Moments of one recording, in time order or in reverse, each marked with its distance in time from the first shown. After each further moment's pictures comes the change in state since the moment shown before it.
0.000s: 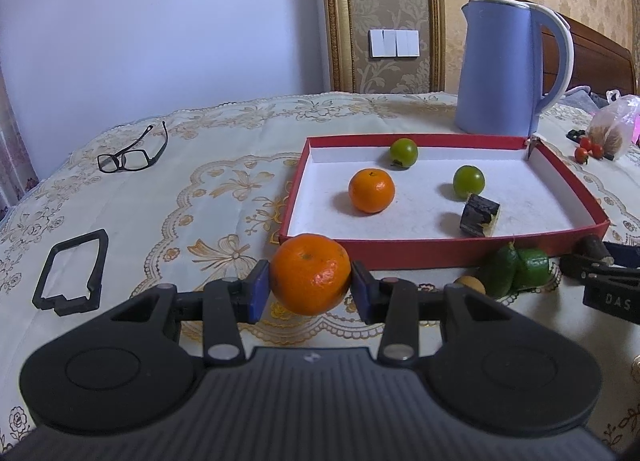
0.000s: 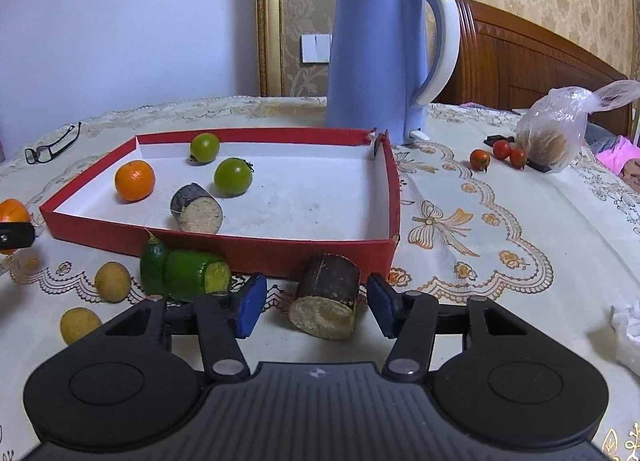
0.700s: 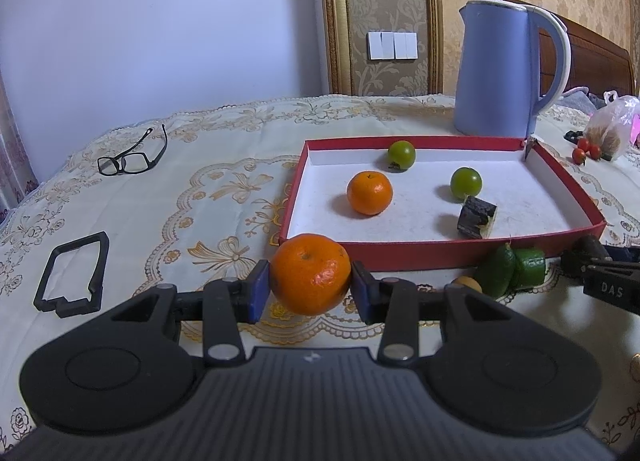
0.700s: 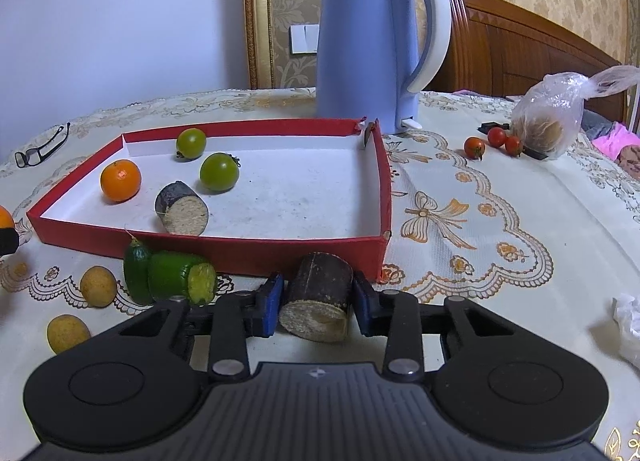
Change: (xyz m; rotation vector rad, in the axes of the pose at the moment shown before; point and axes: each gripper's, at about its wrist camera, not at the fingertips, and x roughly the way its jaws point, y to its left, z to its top) left arm -0.002 -0.001 0.000 0.006 -0.009 -0.004; right arm 0.006 -0.005 0.002 0.030 0.026 -0.010
